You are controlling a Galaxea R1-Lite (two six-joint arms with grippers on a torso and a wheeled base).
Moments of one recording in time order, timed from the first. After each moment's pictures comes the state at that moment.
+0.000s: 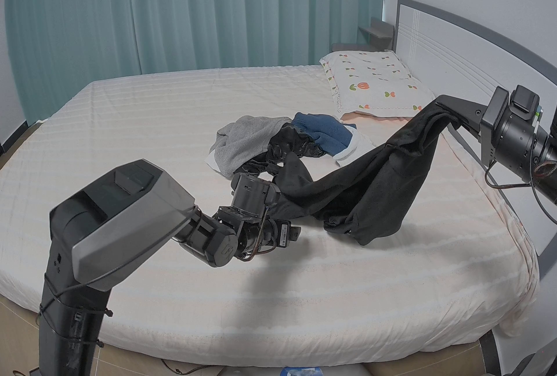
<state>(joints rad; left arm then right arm) -0.55 2.46 -1.38 -0.44 0.10 -0.21 0.39 1.38 -0.74 -0.72 0.15 0.79</state>
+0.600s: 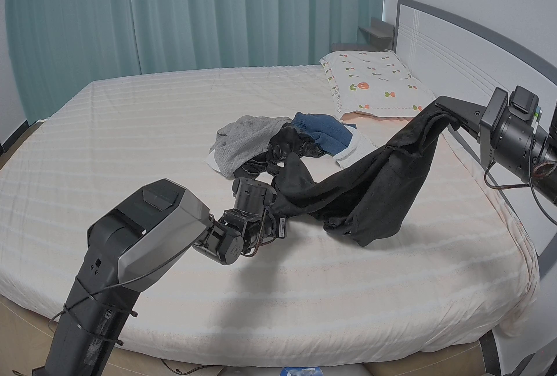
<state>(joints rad) -0.51 2.65 -1.57 -0.51 0.11 -0.23 0.39 1.39 -0.74 -0.72 0.15 0.79</state>
